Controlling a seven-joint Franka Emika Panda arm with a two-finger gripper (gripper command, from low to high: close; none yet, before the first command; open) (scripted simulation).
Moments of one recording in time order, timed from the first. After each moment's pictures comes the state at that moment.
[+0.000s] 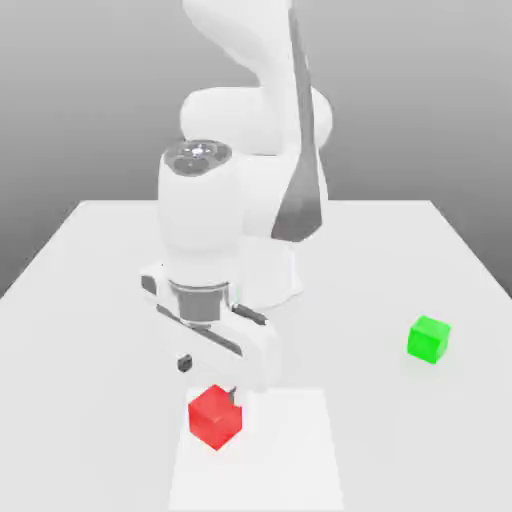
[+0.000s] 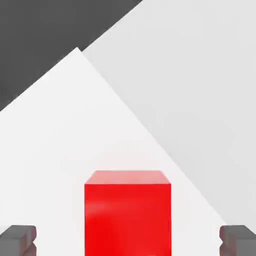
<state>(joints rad) -0.06 0.11 -0.07 -2.75 0.02 2.86 1.33</state>
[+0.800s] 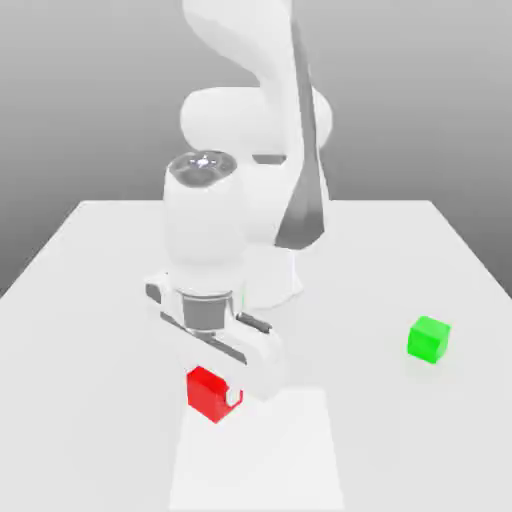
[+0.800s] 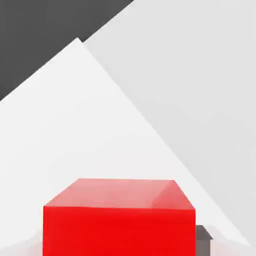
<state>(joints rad) -0.06 0.02 -0.04 -2.77 0.02 2.79 1.32</state>
